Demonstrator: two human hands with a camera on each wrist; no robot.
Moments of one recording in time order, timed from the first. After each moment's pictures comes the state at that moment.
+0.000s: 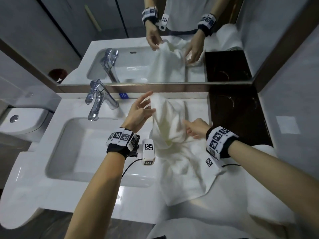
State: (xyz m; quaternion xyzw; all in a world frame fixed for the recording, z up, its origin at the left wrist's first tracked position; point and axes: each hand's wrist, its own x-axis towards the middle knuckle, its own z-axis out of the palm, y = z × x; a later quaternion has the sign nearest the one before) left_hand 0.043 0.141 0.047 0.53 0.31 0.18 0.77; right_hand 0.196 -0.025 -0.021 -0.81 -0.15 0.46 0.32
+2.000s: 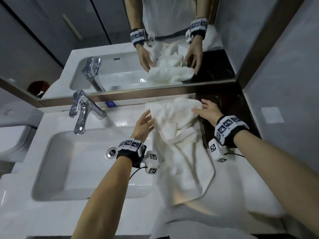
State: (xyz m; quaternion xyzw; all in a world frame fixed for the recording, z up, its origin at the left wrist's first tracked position) left_hand 0.072 0.118 -0.014 0.55 0.36 0.12 0.74; right_hand 0.264 -0.048 -0.007 -0.78 -0.08 0.32 0.54
